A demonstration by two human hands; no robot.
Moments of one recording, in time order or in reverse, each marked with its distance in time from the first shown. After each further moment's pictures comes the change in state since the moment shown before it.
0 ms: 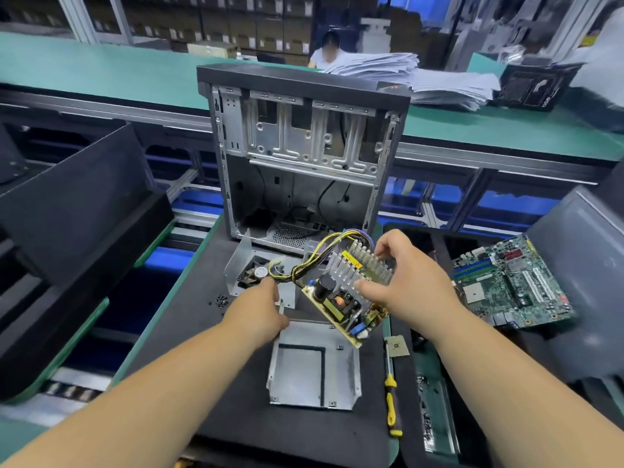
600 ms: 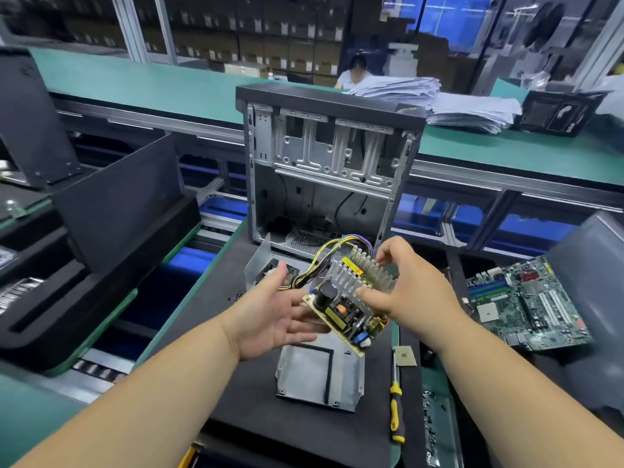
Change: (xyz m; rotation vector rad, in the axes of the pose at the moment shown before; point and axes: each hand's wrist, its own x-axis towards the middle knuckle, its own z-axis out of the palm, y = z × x) left_hand -0.055 0.012 -0.038 -1.296 -0.740 -0.034; right_hand -0.014 -0.019 -0.010 0.033 0.000 -0.146
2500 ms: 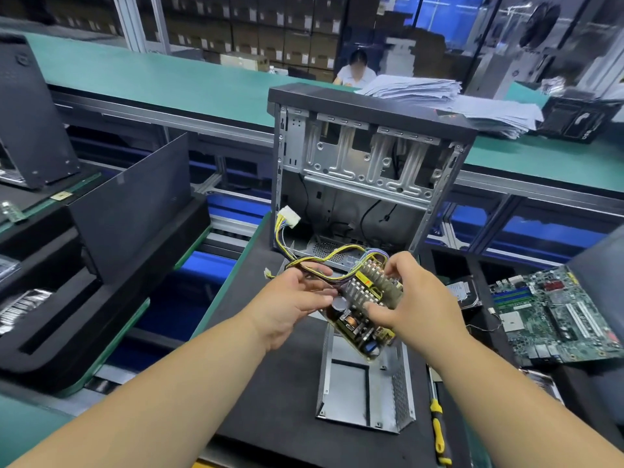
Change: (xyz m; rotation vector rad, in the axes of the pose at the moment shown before) left_hand -0.001 0.029 -0.047 0.024 0.211 0.433; right_hand 0.029 -0.048 0.053 -0.175 0.011 0.114
